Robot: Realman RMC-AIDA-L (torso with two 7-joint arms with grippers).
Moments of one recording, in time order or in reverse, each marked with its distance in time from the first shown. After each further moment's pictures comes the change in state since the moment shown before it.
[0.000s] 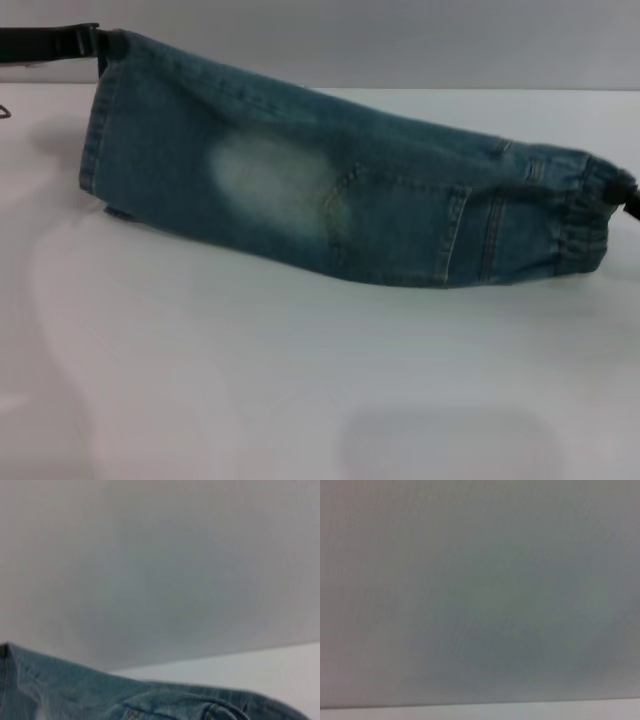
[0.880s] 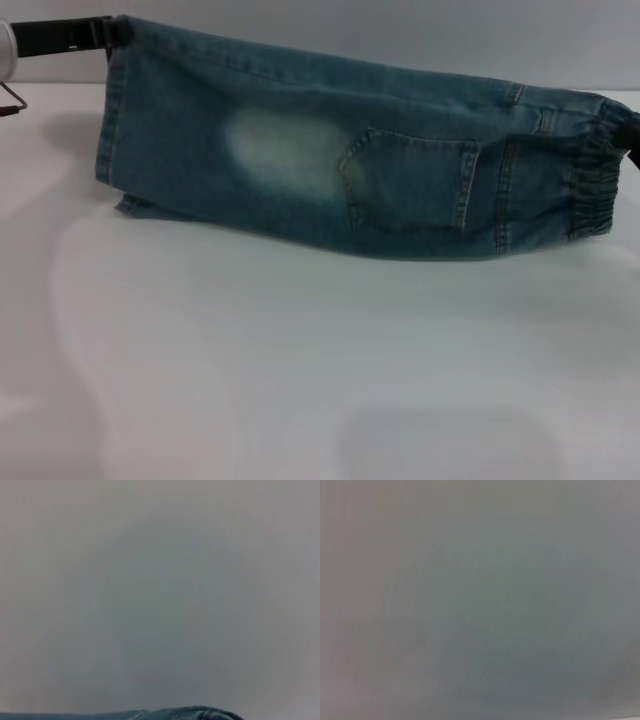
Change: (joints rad) left arm -0.011 -0.040 0.040 -0.004 -0.006 -0.145 0.056; right arm 0.032 0.013 0.001 0.166 0.268 0.111 -0.258
